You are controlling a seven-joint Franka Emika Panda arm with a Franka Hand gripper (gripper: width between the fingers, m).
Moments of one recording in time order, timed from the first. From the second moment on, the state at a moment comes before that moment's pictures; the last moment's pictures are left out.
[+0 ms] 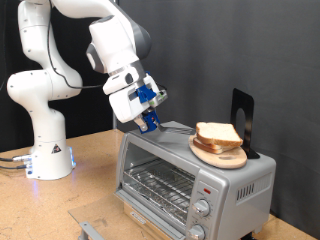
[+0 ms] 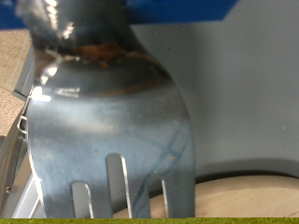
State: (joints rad) arm 0.00 -0.36 0.20 -2.62 0.56 2.65 0.03
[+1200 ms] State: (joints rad) arm 0.00 -0.34 0.21 -2.58 0.53 2.63 0.07
